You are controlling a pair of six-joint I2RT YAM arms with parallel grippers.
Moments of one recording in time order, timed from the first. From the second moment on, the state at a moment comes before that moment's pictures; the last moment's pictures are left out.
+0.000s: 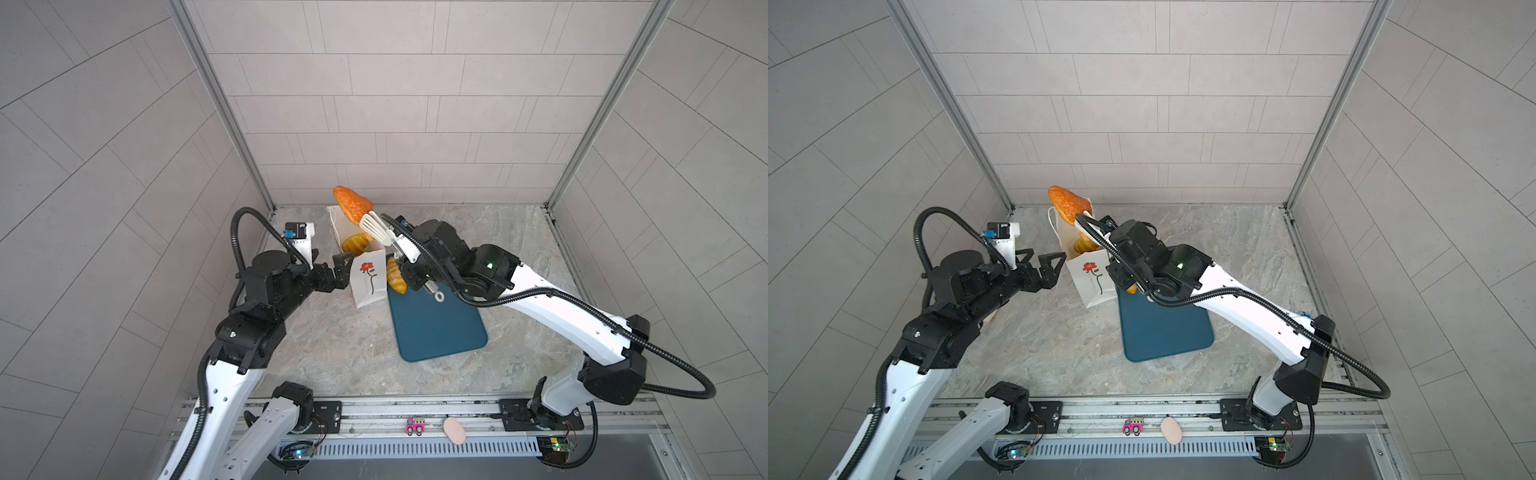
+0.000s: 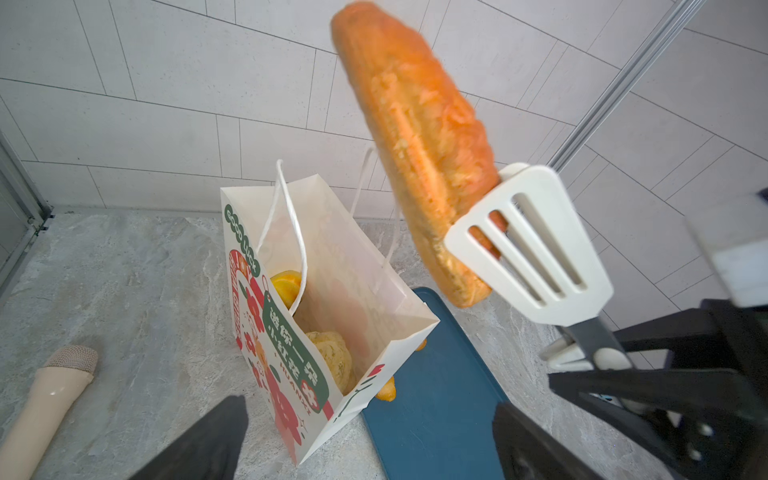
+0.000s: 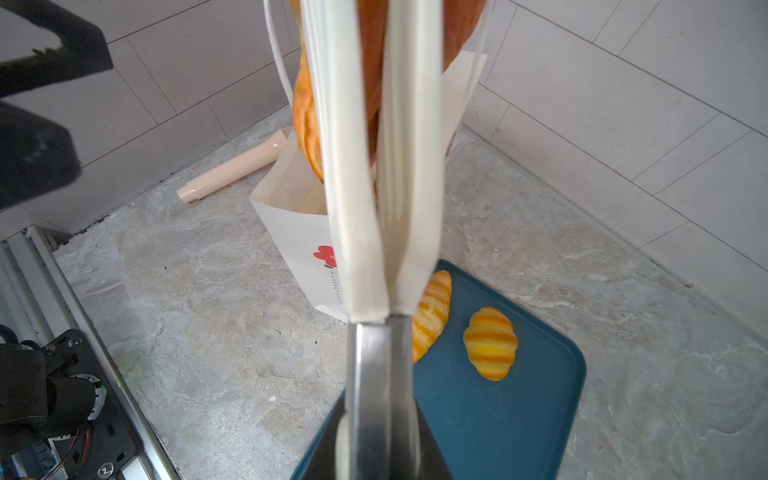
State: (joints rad) left arm -0.28 0.75 1.07 -0.61 0.13 -0.29; right arm 0.95 1.58 1.73 -0.82 0.18 0.12
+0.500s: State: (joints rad) left arm -0.28 0.73 1.07 -0.63 0.11 -0.29; right arm 0.95 1.64 1.83 -0.88 0.16 0.14
